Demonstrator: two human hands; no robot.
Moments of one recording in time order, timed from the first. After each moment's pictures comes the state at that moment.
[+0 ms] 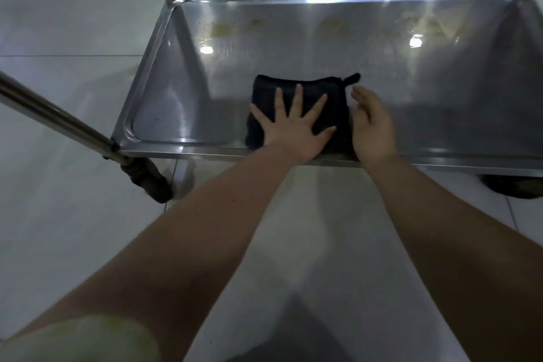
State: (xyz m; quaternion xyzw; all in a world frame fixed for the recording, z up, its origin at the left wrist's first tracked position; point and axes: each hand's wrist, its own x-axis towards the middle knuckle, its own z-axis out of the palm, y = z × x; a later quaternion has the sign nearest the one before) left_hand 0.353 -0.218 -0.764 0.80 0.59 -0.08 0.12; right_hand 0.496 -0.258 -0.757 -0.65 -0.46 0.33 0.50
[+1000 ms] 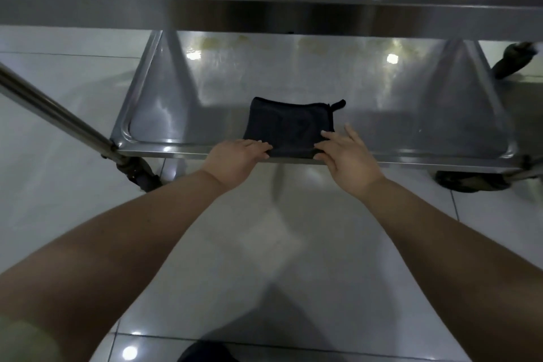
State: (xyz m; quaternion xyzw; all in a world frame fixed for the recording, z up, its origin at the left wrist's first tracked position) left_hand 0.269 -0.295 -0.725 0.90 0.40 0.15 0.08; right_hand 0.530 -0.328 -0.728 -0.57 -0.80 0.10 0.15
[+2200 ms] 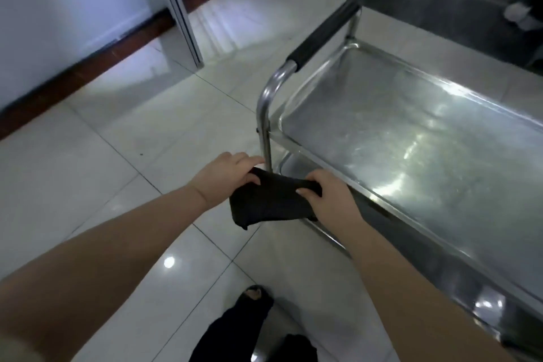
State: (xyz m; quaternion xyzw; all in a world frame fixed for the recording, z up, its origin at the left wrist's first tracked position) left_hand 0.057 -0.414 -0.043 0.72 0.68 0.07 0.13; right_hand 0.295 -0.340 -0.059 -0.45 -0.79 0.39 0.13
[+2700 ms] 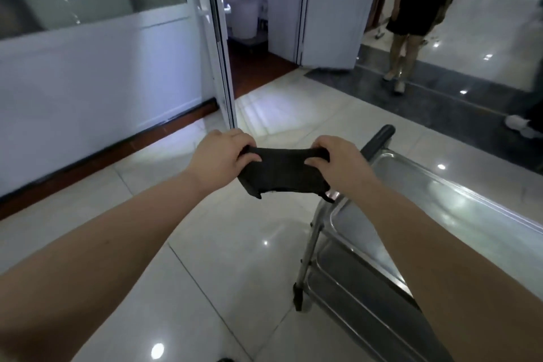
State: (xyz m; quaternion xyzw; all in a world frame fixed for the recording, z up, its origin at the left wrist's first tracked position) left_hand -0.117 -0.406 0.168 0.65 0.73 0.19 -0.09; right_hand 0.102 -0.278 0.171 -0.35 -0.88 0.25 0.19
